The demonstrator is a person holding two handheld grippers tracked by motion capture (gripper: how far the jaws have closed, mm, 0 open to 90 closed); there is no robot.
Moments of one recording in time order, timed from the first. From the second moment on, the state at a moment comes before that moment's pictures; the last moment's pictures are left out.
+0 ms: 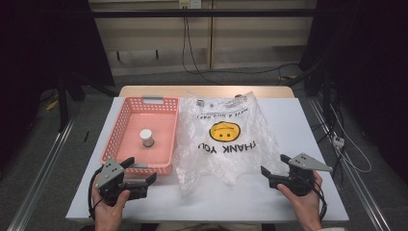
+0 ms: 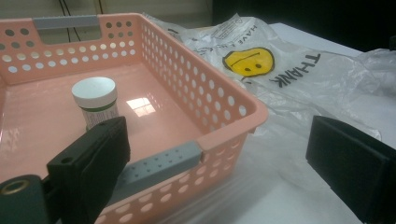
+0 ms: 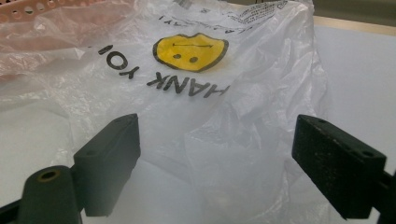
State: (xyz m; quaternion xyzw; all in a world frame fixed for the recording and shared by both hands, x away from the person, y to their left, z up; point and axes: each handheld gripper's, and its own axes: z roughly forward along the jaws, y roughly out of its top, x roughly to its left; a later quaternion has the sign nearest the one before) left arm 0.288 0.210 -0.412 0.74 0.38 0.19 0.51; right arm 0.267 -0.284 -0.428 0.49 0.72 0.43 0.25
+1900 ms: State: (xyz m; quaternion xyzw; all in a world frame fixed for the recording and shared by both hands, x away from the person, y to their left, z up) left arm 0.287 0.208 -0.413 0.76 0.36 0.18 0.51; right arm 0.336 -0.175 -0.456 0.36 0.87 0.33 0.10
